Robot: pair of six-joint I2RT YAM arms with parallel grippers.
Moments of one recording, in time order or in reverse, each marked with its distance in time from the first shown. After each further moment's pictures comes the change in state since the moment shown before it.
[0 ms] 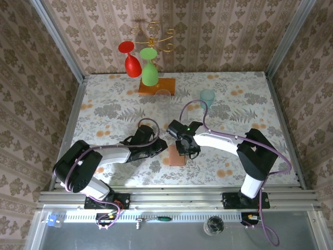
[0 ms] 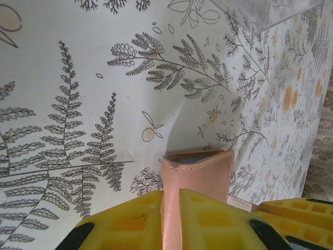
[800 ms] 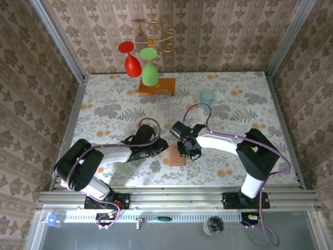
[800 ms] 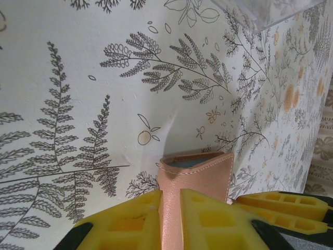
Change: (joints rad) left arm -0.005 0.019 0.014 0.000 0.000 0.000; right arm -0.027 -0.004 -0.086 0.134 -0.063 0.029
